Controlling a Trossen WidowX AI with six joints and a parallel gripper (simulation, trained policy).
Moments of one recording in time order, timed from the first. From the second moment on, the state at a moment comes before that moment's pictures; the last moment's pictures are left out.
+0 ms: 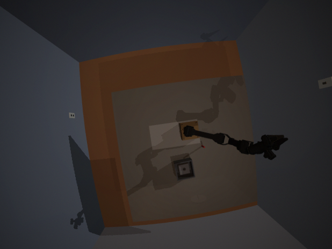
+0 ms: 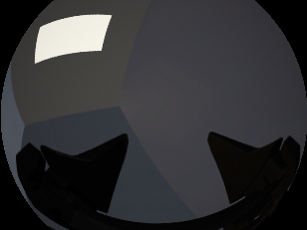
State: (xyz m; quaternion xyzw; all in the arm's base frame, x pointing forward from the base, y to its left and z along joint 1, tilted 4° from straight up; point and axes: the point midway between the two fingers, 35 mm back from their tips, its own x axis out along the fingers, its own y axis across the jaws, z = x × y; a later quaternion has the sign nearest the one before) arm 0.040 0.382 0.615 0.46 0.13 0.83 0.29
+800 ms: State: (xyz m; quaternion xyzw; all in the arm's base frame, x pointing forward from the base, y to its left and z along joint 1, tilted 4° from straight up) arm -0.088 0.198 0.670 0.46 0.11 0.88 -0.06
